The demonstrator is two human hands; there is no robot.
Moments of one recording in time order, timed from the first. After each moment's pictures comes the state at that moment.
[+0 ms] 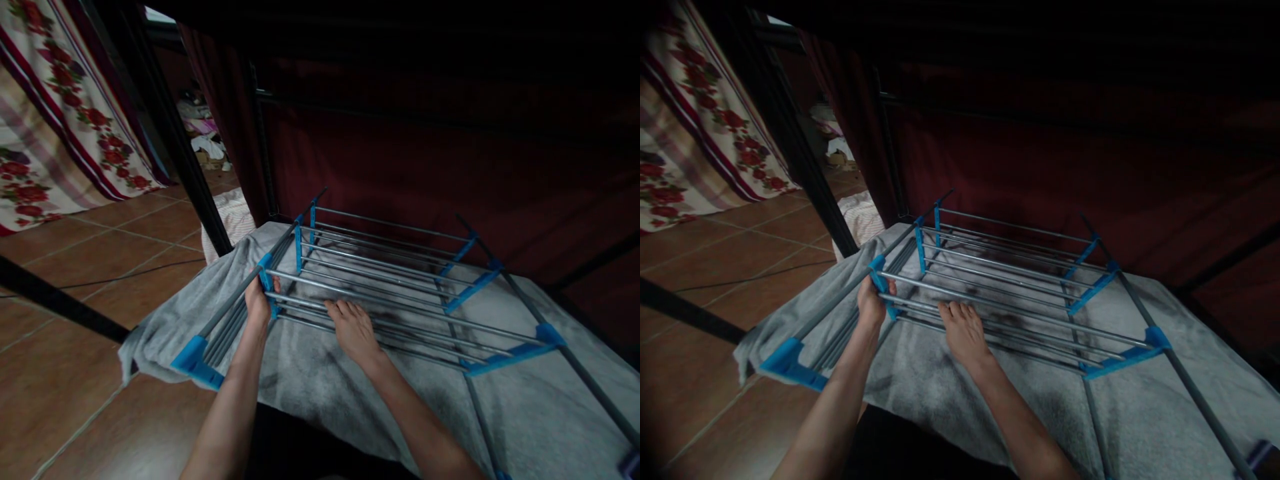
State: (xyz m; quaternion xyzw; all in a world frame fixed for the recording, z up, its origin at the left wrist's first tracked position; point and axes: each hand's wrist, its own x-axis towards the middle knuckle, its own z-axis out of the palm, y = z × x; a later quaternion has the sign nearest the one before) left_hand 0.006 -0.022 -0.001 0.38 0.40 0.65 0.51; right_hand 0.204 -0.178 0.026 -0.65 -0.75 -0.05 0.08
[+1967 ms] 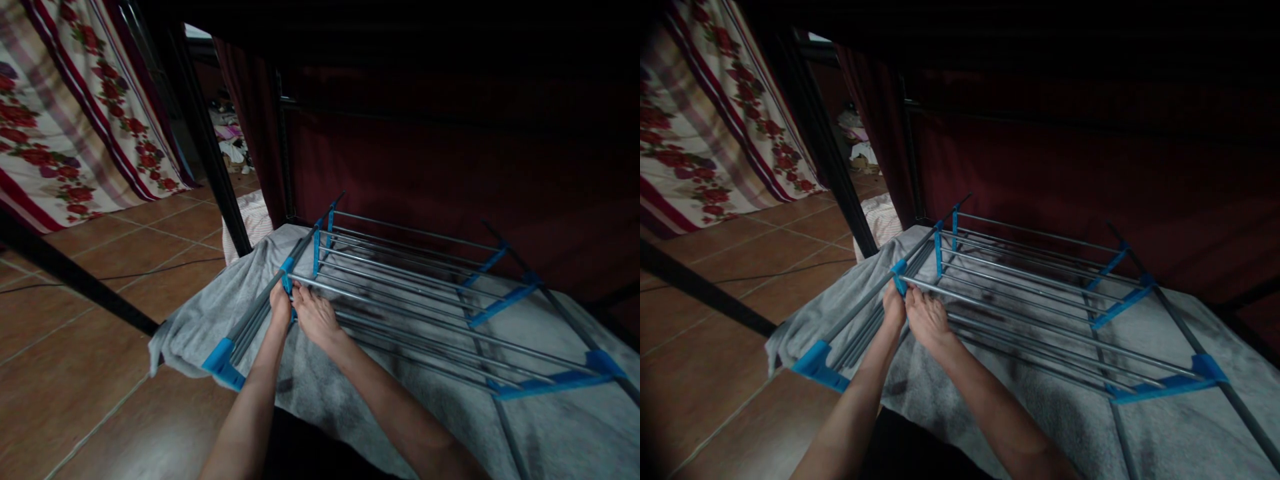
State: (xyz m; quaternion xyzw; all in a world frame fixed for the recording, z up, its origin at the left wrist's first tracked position) left_hand 0.002 -0.016 -0.015 0.37 0.48 0.67 0.43; right_hand 0.100 -0.100 0.041 -0.58 -0.81 -0.04 0.09
